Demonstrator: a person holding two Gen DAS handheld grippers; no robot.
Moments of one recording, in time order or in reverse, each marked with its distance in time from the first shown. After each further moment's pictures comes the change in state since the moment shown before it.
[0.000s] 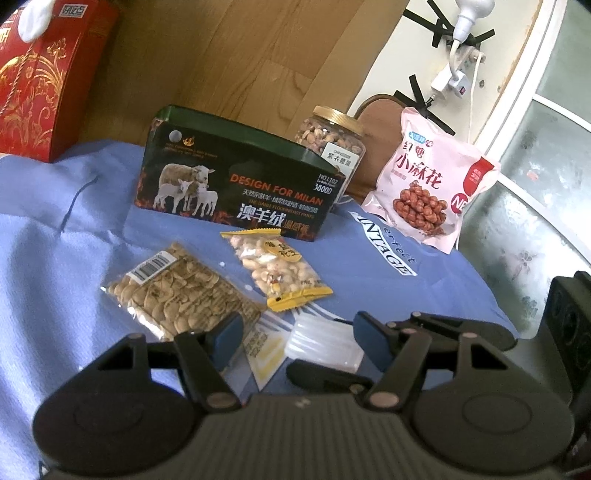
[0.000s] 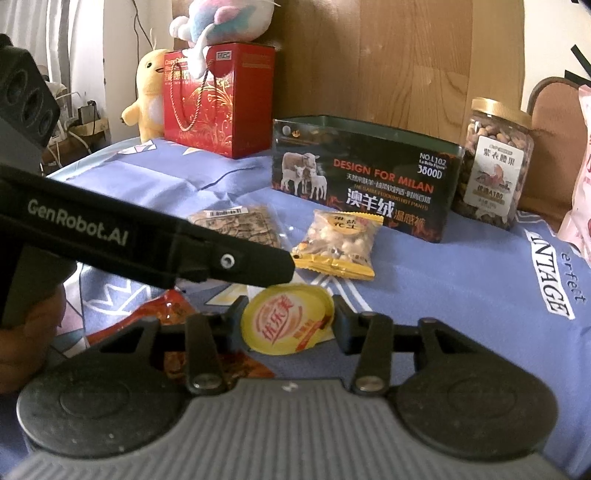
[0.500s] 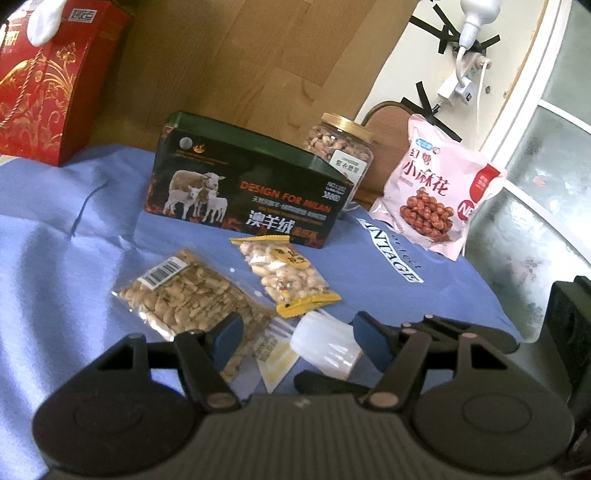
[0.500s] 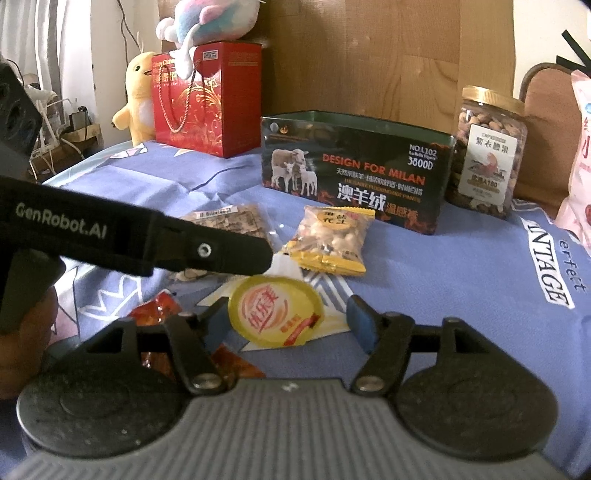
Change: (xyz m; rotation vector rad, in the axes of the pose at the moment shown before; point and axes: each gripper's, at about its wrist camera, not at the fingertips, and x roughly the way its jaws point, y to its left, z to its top) left arm -0.003 0.003 0.001 -0.009 -0.020 0.019; right arm 0.002 -0.006 0.000 0.023 0.012 -0.010
